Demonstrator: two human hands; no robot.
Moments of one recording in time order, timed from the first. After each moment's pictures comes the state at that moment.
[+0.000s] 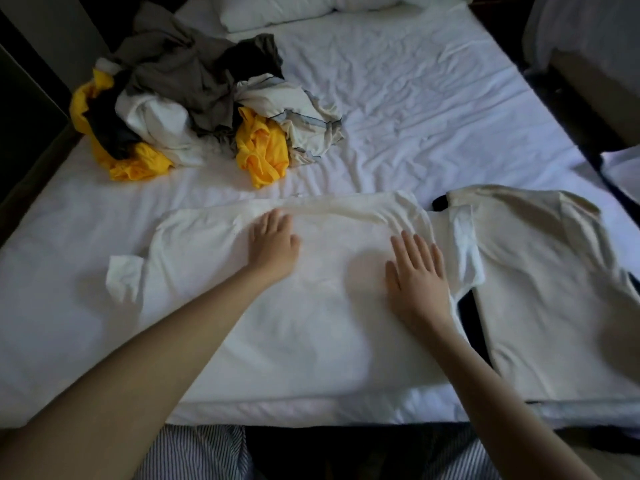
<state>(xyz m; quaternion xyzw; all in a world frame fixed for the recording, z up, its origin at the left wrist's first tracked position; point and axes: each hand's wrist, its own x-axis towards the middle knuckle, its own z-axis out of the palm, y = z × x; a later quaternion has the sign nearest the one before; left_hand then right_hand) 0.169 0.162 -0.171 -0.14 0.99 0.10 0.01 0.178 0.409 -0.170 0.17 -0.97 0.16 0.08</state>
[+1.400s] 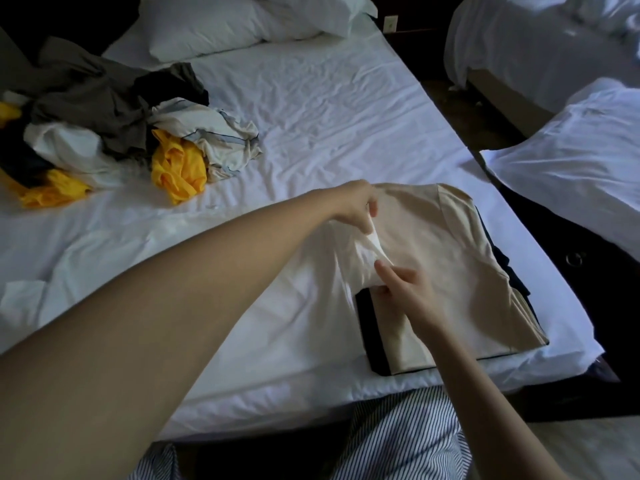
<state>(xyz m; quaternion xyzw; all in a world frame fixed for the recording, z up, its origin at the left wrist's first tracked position) 0.066 0.395 -0.076 0.17 0.96 0.15 0.18 0.188 0.542 -0.151 -0.04 -0.77 0.63 -0.10</state>
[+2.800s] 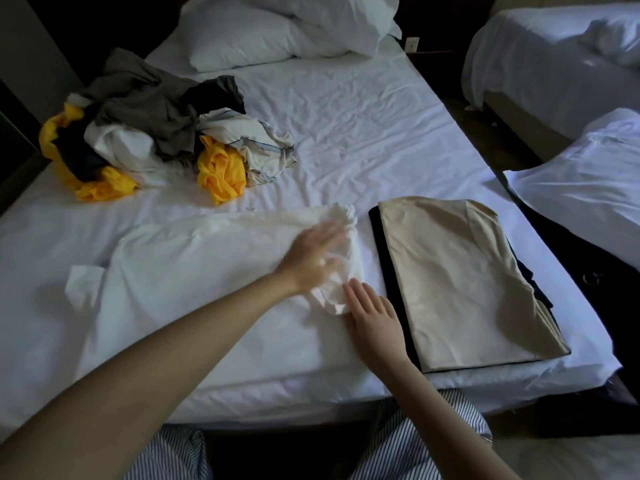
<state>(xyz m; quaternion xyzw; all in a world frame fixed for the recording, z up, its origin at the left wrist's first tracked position) 0.172 0.286 -0.140 0.19 0.96 0.21 -0.08 0.242 0.460 -0.186 0.22 -0.97 0.12 0.07</state>
